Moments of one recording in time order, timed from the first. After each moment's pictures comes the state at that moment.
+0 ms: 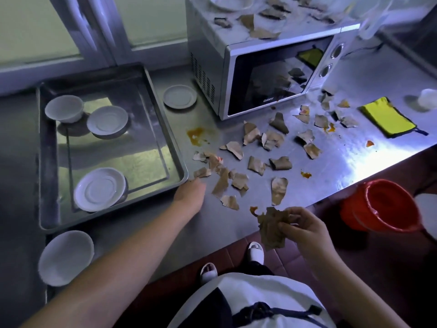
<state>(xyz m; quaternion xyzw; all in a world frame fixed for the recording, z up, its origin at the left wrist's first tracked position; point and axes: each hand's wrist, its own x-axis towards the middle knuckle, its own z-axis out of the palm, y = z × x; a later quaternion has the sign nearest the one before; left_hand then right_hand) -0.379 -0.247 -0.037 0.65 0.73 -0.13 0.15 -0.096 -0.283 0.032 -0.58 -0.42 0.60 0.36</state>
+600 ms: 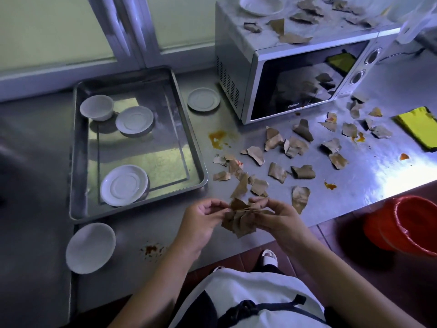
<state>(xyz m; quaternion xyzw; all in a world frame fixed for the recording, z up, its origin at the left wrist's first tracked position) -0.359 -0.337 0.018 0.25 0.63 0.52 0.52 -0.180 -0.260 0.036 -0.43 -0.42 0.75 0.26</state>
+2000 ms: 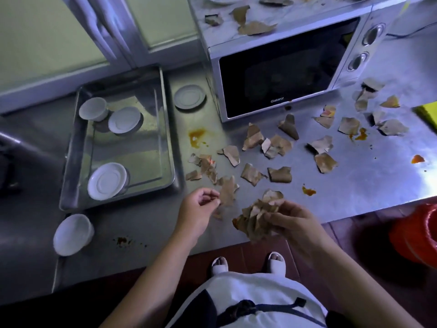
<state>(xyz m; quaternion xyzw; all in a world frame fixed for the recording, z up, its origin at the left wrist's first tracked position) -0.254 -0.251 0.003 0.25 0.79 0.44 0.35 -0.036 -0.161 0.023 -0.40 -0.33 0.82 0.22</state>
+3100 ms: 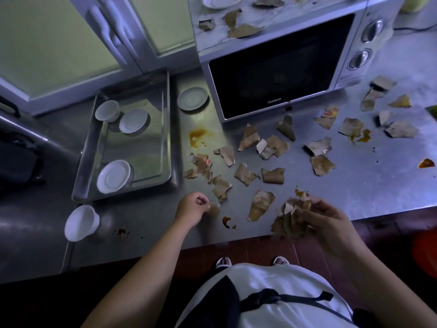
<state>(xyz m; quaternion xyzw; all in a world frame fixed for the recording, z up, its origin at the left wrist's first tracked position) -0.258 -0.231 -0.054 0.26 0.89 0.20 0.31 0.052 -0.110 0.003 -0.39 -0.31 0.82 0.28</state>
